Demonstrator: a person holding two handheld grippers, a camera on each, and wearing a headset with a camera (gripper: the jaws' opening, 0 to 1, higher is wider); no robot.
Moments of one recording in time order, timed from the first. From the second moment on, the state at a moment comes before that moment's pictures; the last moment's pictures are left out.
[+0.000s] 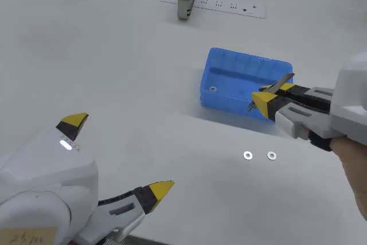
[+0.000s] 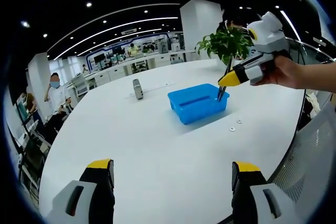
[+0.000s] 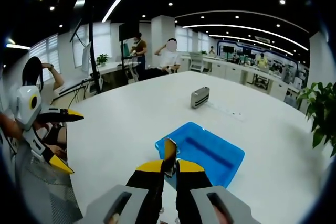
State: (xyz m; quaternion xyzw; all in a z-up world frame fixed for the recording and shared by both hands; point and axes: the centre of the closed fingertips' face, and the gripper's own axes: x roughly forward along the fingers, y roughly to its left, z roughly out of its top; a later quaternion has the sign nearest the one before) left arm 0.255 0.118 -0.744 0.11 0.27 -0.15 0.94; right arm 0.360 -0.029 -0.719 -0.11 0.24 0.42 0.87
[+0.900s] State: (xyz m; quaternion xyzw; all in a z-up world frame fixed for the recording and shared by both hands) left arm 0.253 0.116 -0.747 0.11 0.28 -0.15 0.94; right arm 0.335 -0.040 -0.783 -0.13 0.32 0.41 0.84
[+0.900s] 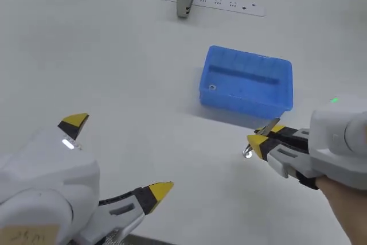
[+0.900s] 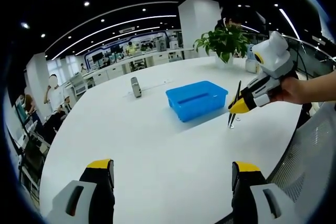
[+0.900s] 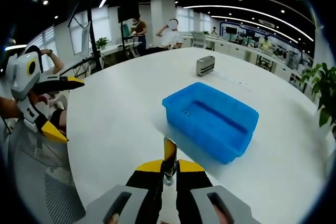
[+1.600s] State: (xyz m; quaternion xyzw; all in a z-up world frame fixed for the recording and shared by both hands) left arm 0.253 0.116 -0.748 0.11 0.28 -0.15 0.94; right arm 0.335 -0.039 -0.776 -0.13 0.31 0.41 0.85
